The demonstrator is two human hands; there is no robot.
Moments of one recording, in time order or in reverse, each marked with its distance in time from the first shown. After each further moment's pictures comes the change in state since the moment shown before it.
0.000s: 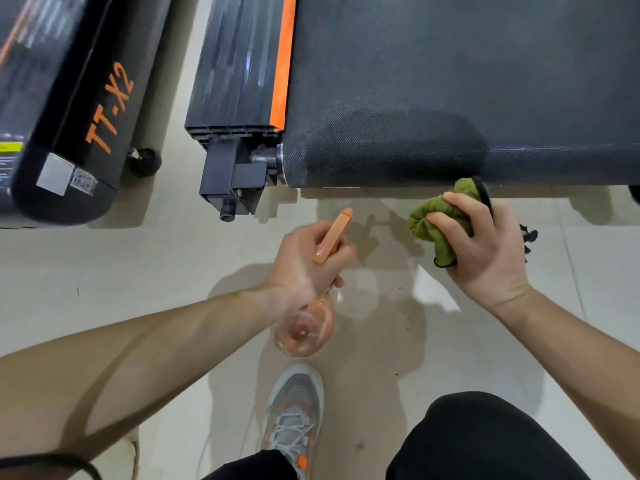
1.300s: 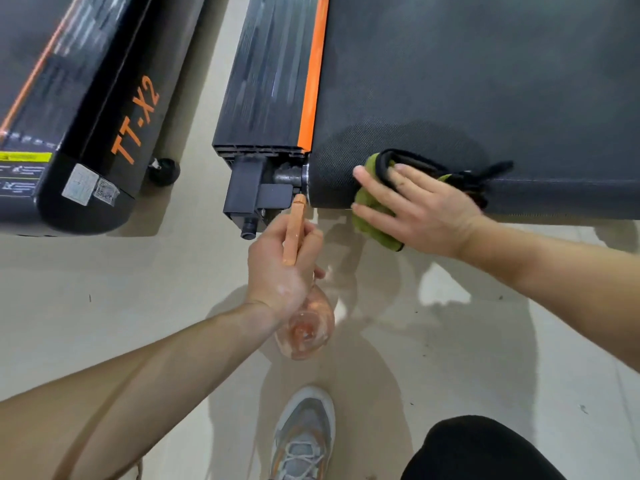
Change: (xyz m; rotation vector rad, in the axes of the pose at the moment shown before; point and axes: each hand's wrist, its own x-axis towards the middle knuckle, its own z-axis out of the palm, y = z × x) left_hand 0.003 0.001 -0.045 -0.207 0.306 0.107; right_hand 0.125 -0.017 0.040 -0.288 -0.167 -0.685
